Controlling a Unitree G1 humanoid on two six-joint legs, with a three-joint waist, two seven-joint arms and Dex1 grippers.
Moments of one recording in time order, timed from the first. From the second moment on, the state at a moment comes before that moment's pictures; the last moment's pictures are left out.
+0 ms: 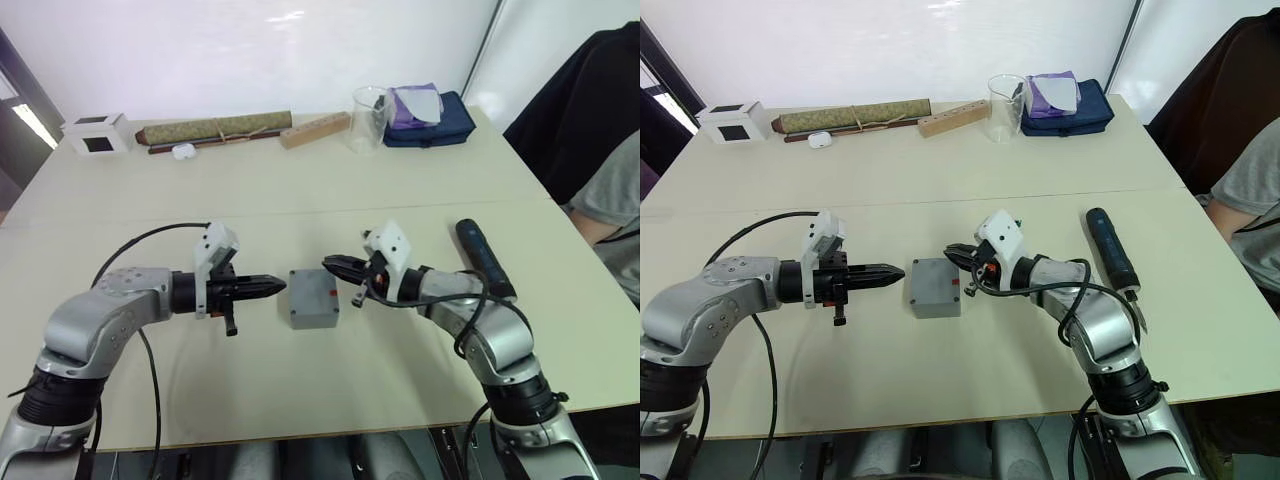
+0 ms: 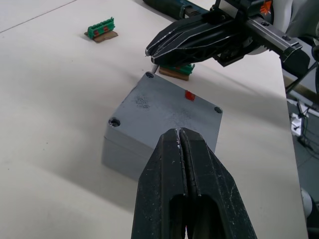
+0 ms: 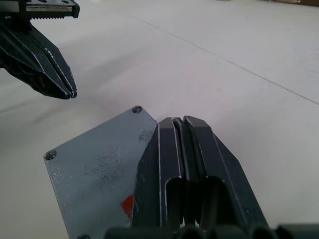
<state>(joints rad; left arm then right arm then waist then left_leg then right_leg) -0.35 0.74 0.02 -0.32 -0.70 0.84 -0.95 -0.40 -0.38 0.17 -0.32 0.32 0.67 0.67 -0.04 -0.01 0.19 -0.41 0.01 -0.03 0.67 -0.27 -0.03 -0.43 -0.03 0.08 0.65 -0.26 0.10</state>
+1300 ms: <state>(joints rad) -0.44 0.69 0.01 -0.31 -0.71 0.84 -0.96 -0.45 -0.46 0.01 -0.40 0.48 0.95 0.64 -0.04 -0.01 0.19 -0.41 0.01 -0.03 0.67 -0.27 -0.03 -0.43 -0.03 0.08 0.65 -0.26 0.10</state>
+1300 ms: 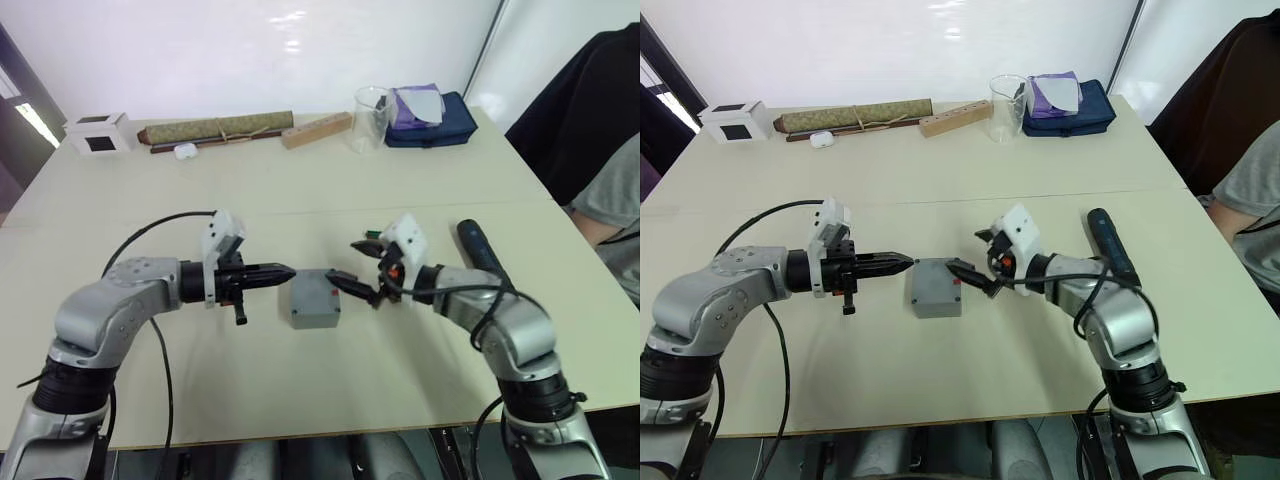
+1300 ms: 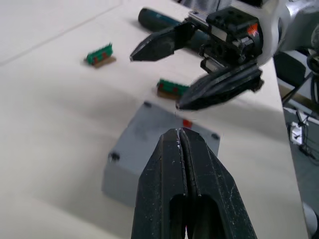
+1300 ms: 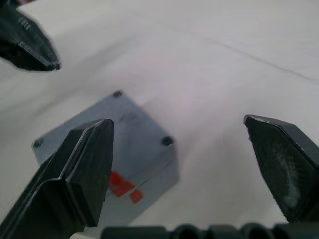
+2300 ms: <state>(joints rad) -0.48 0.66 -0.13 -0.42 -0.64 0.71 -1.03 -1.19 -1.02 0.72 0.76 0.14 1.16 1.26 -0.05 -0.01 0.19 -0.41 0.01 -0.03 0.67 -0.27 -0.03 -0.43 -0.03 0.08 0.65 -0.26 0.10</state>
